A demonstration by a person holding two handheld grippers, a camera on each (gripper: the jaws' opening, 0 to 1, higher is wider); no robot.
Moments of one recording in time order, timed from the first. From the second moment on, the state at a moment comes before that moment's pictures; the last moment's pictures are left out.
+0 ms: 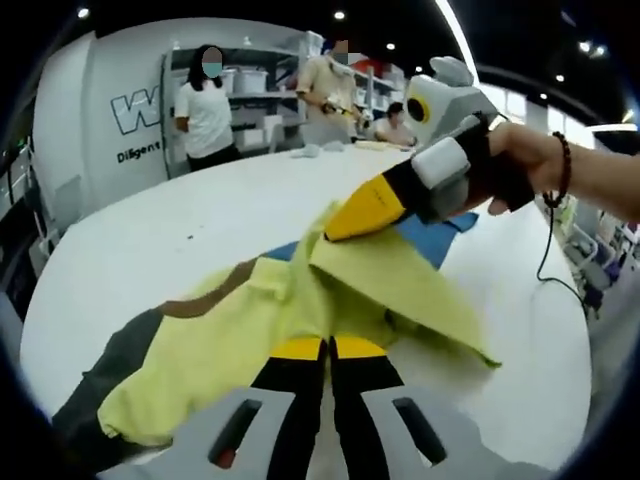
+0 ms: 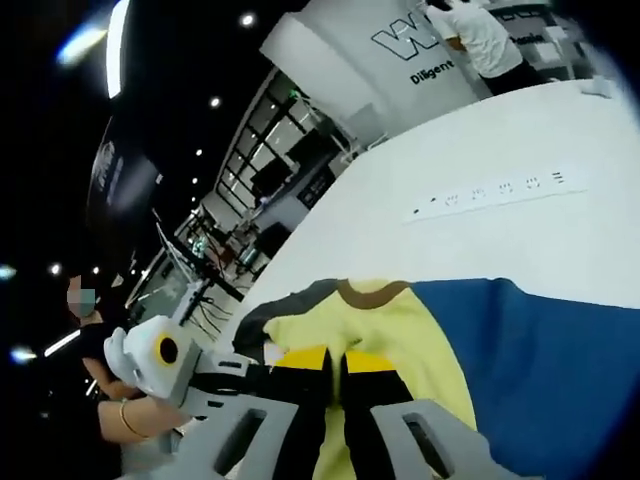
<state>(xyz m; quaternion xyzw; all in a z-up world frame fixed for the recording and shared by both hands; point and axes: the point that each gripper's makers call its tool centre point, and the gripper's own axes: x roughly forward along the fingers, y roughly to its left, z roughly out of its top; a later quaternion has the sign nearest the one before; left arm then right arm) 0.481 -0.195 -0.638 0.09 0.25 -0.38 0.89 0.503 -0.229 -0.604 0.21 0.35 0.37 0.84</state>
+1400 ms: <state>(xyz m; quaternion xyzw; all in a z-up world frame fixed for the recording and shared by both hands) 0.468 -0.168 -0.572 0.14 0.23 -0.37 0.89 0.388 -0.265 -0.667 -0.15 0.34 0.29 0.88</state>
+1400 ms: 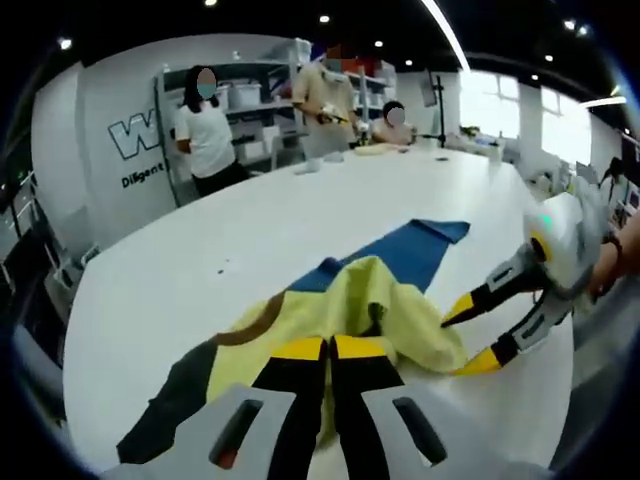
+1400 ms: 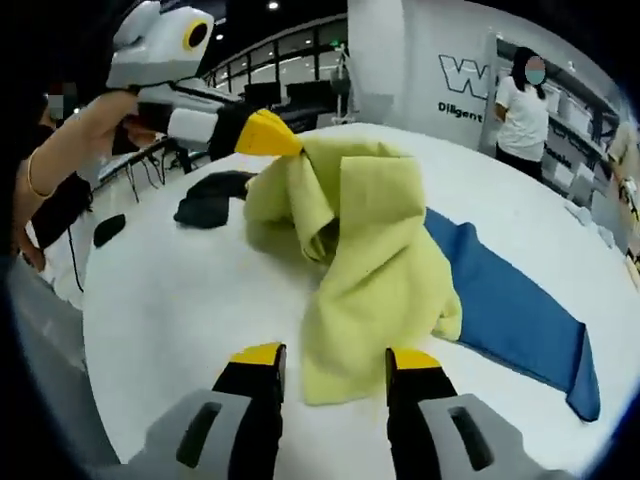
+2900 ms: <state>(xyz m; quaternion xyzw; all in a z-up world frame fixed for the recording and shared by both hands) 0.364 -0.102 -0.554 0.21 0.32 -0.41 0.83 0.298 -0.286 -0.582 -0.16 0.32 0.38 0.85</state>
